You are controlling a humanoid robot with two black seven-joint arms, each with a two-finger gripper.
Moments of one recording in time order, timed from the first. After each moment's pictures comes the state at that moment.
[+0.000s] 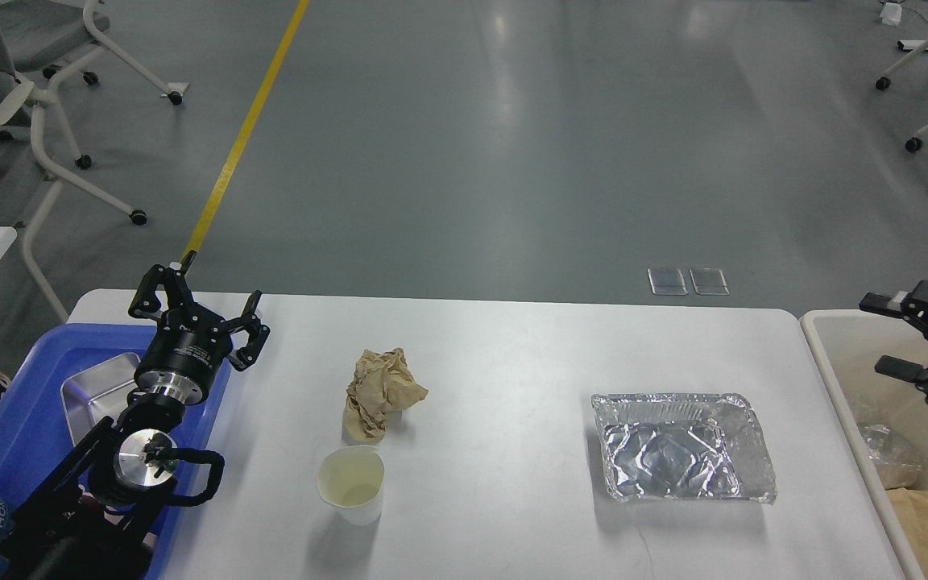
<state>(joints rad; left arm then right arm) -0.32 0.12 -1.22 -0.93 0.23 -0.22 -0.23 0.26 -1.19 0.93 1.30 -0.72 0.67 0.23</state>
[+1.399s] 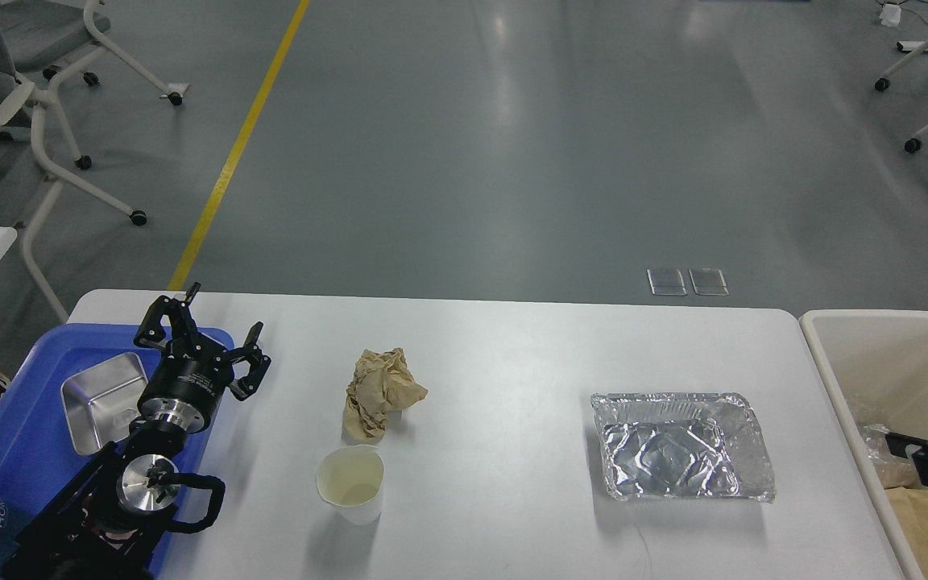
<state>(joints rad) -0.27 0.11 -1.19 -0.91 0.23 -0.23 -0.23 0.22 -1.59 0.62 1.82 -1.66 0.06 0.24</state>
